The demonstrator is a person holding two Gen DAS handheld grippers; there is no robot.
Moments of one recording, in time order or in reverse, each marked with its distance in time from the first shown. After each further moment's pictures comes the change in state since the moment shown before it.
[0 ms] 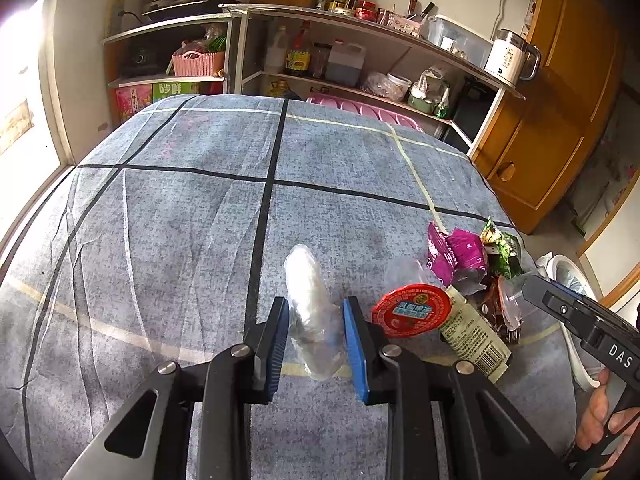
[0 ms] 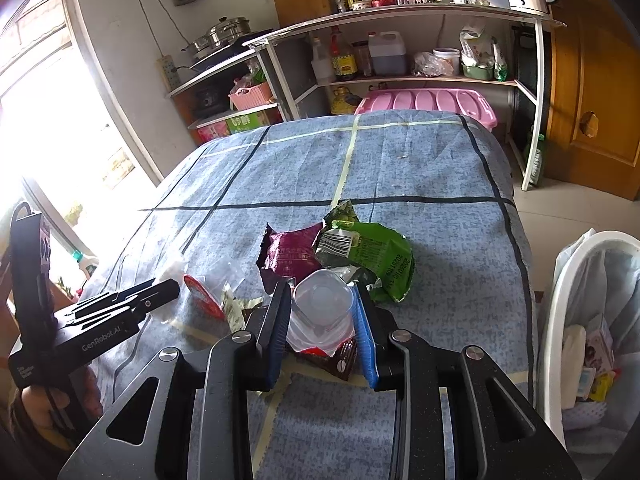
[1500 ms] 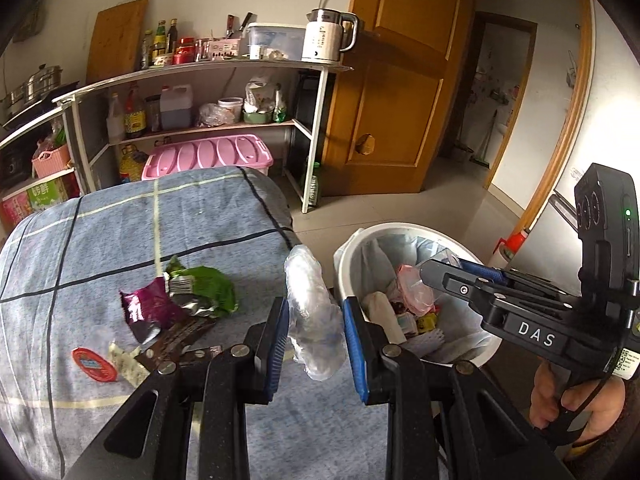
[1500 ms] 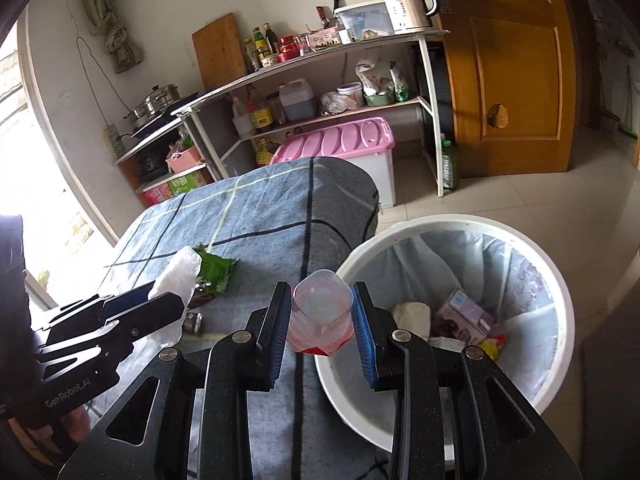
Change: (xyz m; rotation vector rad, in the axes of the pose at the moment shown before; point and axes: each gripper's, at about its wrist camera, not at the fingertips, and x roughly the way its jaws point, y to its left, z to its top) left arm -0.046 -0.236 -0.016 0.393 -0.058 -0.312; right arm -0.131 -0.128 -0.030 0.173 -0.160 -0.167
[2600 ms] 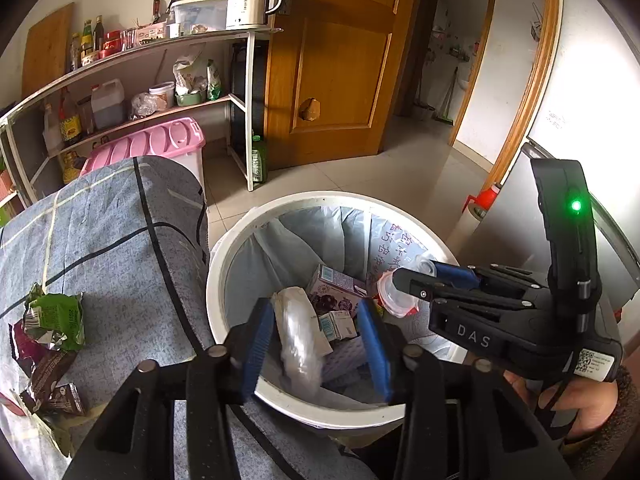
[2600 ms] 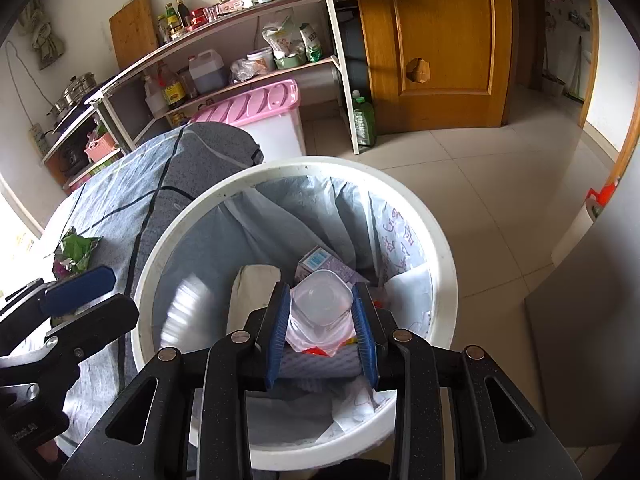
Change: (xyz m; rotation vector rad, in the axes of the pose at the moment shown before) left arm 0.082 -0.096 0.002 0.113 0.110 -0.103; right arm 0.017 -0.115 -0.021 0.091 0.129 -0.231
